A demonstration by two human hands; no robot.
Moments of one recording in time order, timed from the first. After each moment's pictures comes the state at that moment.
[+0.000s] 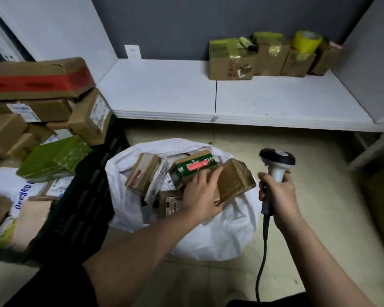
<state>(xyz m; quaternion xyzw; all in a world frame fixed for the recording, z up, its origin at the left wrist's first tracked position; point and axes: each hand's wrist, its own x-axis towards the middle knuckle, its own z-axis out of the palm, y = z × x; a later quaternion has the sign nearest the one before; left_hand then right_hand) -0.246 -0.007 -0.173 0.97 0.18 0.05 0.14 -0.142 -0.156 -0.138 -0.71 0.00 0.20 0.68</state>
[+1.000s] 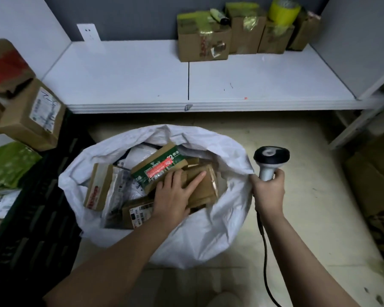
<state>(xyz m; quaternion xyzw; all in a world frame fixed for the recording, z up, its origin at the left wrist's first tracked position) -0.228 0.015 -0.227 0.99 0.15 0.02 -0.05 -0.099 -0.160 -0.205 -0.79 0.10 0.10 0.59</state>
